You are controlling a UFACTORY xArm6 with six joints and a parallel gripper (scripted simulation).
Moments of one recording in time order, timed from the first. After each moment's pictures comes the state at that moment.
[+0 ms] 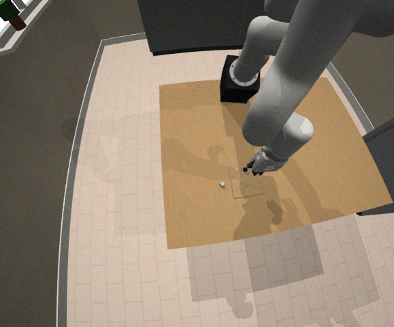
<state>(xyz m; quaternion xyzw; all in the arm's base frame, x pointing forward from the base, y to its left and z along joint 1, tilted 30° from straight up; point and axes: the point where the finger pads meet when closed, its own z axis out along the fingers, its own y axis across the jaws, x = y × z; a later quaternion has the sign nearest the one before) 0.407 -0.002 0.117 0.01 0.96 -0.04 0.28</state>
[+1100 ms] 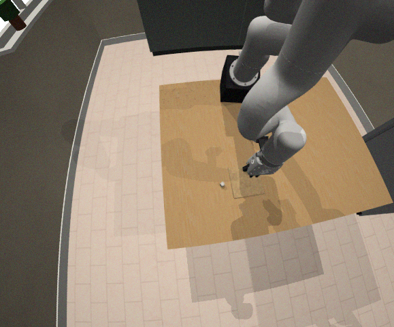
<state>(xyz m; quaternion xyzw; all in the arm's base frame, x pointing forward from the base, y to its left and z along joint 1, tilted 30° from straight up) 0.416 -0.015 0.113 0.02 0.97 -0.03 0.26</state>
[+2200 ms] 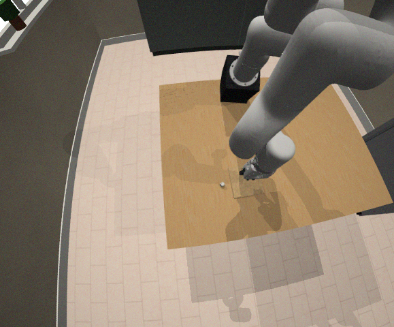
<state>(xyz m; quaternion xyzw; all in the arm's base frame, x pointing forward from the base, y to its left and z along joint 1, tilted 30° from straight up) 0.437 -0.019 0.077 0.02 0.97 -0.02 0.24</state>
